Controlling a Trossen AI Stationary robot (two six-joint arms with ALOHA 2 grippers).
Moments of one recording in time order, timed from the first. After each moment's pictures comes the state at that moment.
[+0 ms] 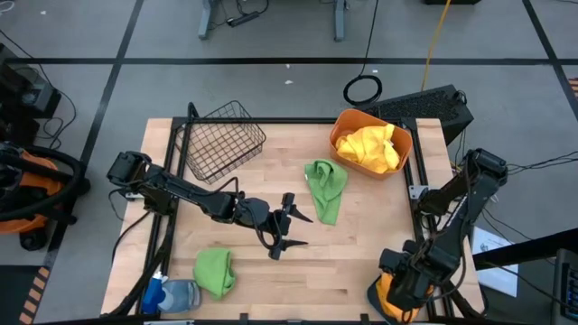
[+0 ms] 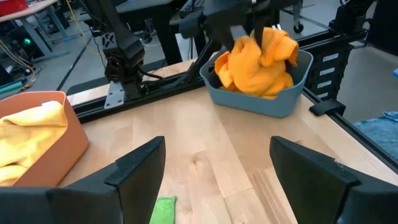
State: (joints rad) left arm -0.27 1.66 1.03 0.35 -0.06 0.19; right arm 0.98 1.46 1.13 -1.00 -0.06 1.50
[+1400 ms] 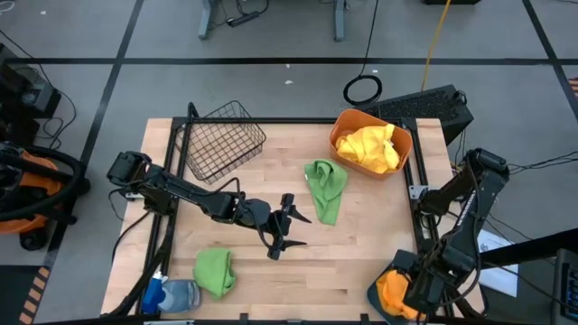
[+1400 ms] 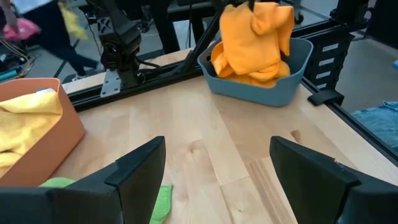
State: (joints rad) left arm -0.27 1.67 1.03 0.31 -0.06 0.17; right arm 1.03 1.46 1.26 -1.22 -0.21 1.55
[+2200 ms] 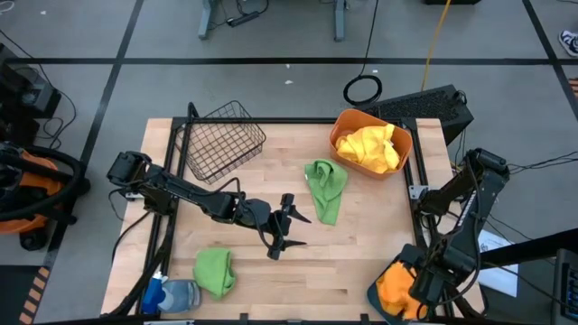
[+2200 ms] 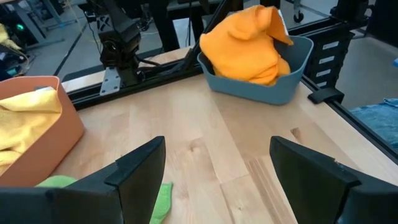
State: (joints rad) left arm -0.27 1.67 1.03 0.30 -0.06 0.17; right arm 1.04 1.46 1.26 -1.37 -0.33 1.59
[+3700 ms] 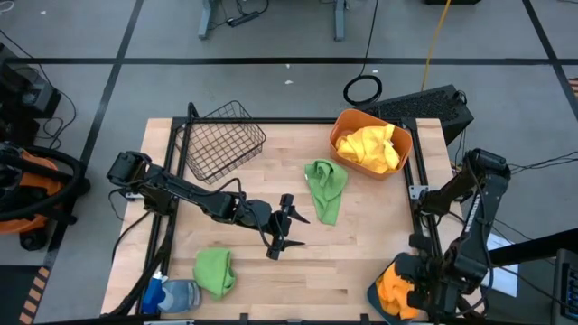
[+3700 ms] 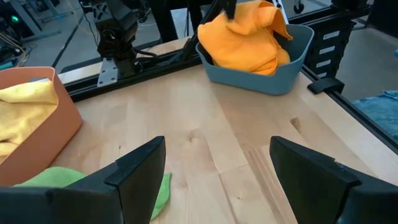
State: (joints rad) left arm -0.27 1.67 1.03 0.27 -0.06 0.17; right arm 1.15 1.46 1.20 -1.20 0.23 1.36
